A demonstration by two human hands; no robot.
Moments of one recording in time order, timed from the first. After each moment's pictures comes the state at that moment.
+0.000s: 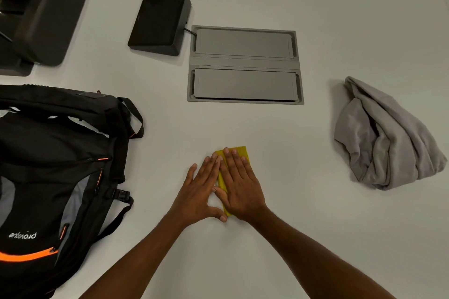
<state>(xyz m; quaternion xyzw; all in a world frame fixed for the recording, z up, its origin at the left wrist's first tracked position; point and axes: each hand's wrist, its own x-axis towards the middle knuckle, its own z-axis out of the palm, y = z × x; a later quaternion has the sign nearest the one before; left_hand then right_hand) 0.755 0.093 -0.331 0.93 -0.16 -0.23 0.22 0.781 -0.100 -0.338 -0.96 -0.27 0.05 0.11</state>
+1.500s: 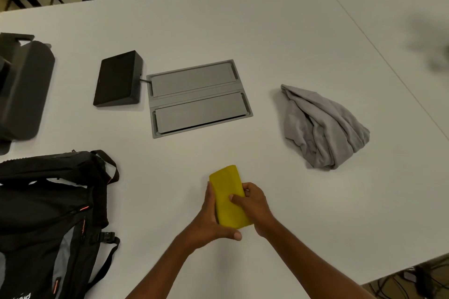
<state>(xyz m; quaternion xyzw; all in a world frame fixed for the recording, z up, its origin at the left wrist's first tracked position) 0.744 0.004 -0.248 0.71 0.03 -0.44 0.55 0.751 -0.184 -0.259 -0.69 0.30 0.22 0.62</state>
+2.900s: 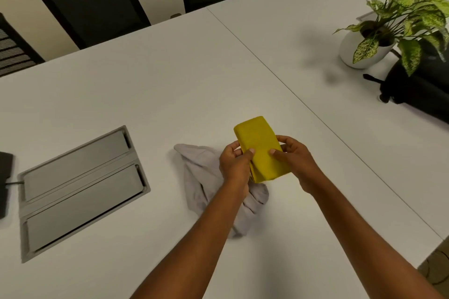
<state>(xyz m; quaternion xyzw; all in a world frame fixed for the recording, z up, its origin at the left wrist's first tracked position) 0.978 -0.509 -0.172 0.66 0.21 -0.25 0.68 0.917 -0.672 -0.187 -0.69 0.29 0.01 0.67</state>
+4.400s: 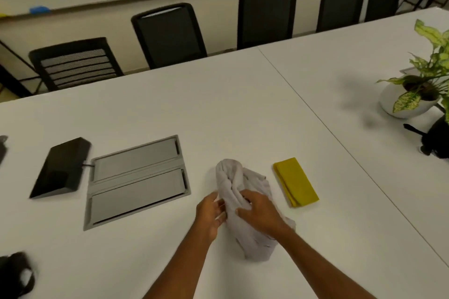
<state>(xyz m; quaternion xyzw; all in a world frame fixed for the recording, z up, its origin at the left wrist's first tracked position) 0.951 -0.312 -0.179 0.52 0.38 -0.27 0.72 0.913 -0.489 -0.188 -0.90 0.06 0.13 0.41</state>
